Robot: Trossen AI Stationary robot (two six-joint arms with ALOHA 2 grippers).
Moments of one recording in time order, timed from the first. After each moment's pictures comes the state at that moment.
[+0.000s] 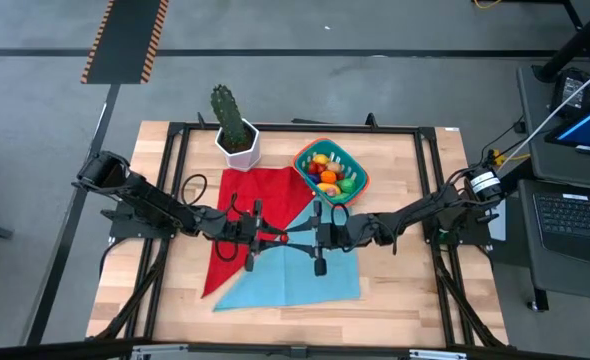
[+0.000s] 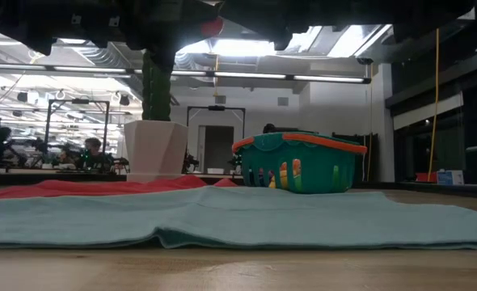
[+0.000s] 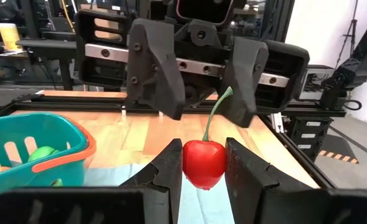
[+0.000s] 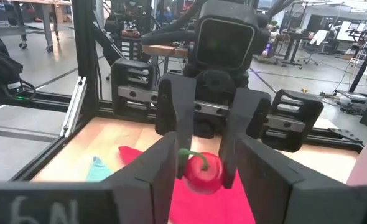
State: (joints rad) left arm -0.31 1.46 0.49 0.94 -0.27 -0.07; right arm 0.30 1.72 0.85 0.84 0.26 -0.11
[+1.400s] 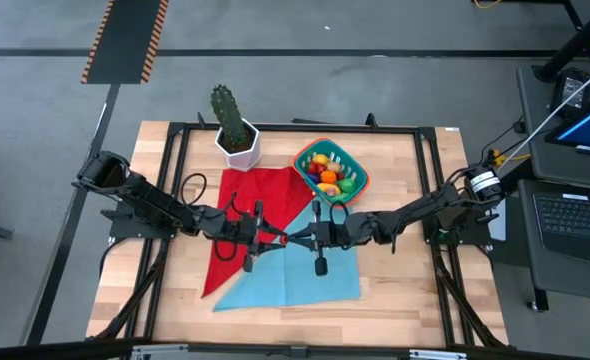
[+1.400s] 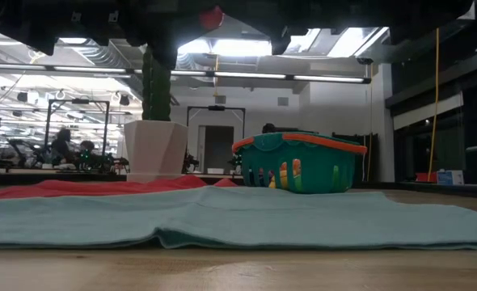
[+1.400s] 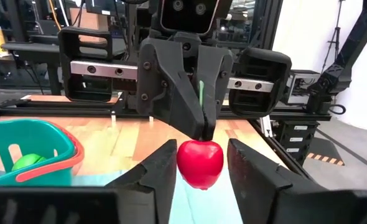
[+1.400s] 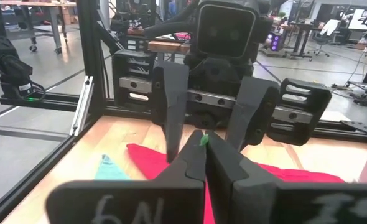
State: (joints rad) left arm -0.31 1.46 0.49 0.96 -0.22 -0.08; right arm 0.28 1.72 0.85 0.83 0.21 -0.06
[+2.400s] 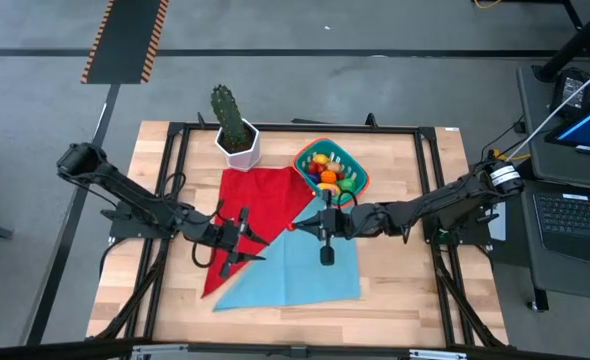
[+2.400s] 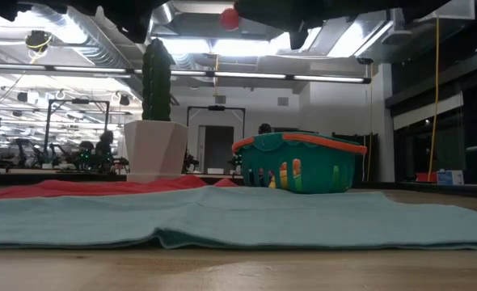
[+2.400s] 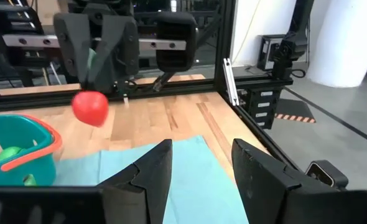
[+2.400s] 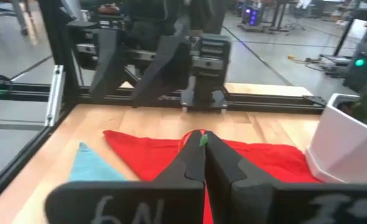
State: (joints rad) left arm -0.43 1.18 0.49 0.55 -0.23 -0.04; right arm 0.26 1.55 0.85 0.57 0.28 -0.01
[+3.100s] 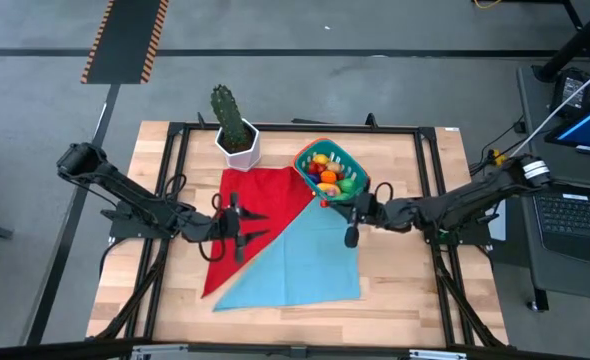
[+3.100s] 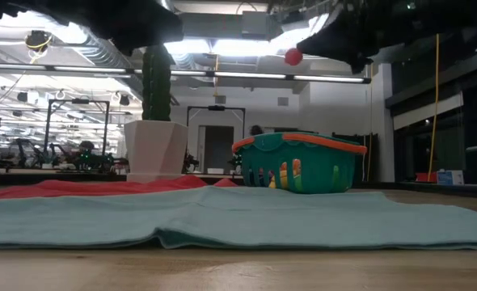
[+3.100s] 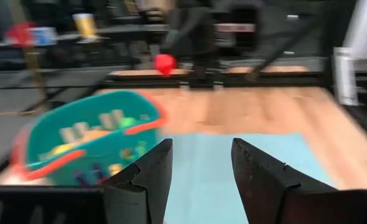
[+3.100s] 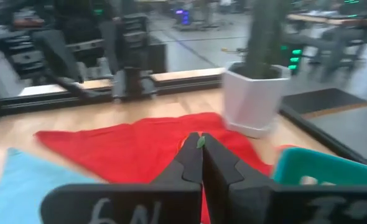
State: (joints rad) left arm -0.43 1.18 0.49 0.49 -0.61 -0.05; right arm 0.26 1.25 0.53 0.57 0.54 0.10
